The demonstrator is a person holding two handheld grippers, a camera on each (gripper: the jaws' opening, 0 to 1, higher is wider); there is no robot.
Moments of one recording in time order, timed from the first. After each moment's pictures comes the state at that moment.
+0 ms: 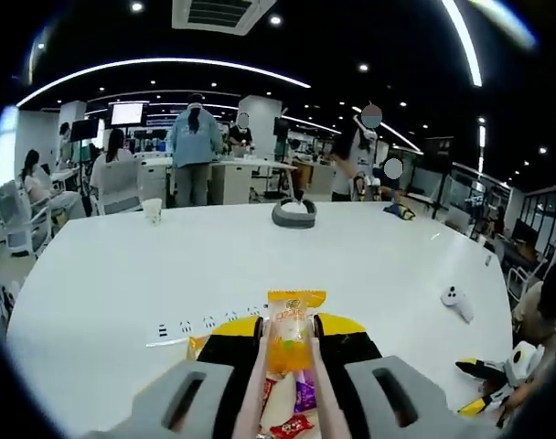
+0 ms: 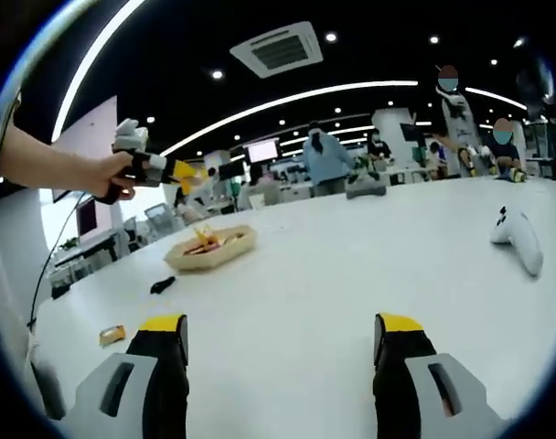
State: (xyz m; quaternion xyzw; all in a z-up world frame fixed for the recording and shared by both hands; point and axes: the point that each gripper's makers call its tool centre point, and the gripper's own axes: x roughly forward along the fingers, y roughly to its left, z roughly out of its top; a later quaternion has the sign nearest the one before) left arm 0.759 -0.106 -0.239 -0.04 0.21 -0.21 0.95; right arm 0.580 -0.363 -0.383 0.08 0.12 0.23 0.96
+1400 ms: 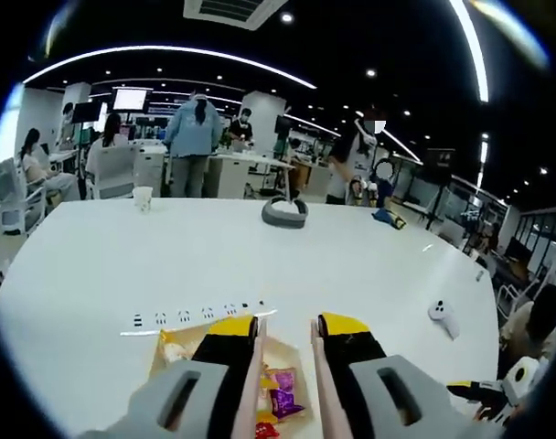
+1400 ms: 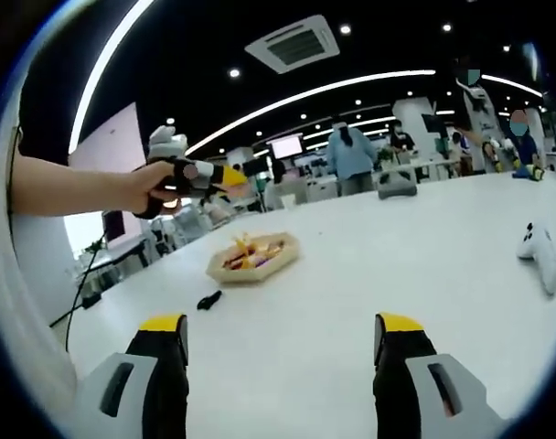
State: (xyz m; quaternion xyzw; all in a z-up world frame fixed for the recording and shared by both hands) left arm 0.757 -0.132 -0.237 -0.09 0.22 -0.21 0.95; right arm 0.562 -0.324 -0.344 0.10 0.14 0.28 0.94
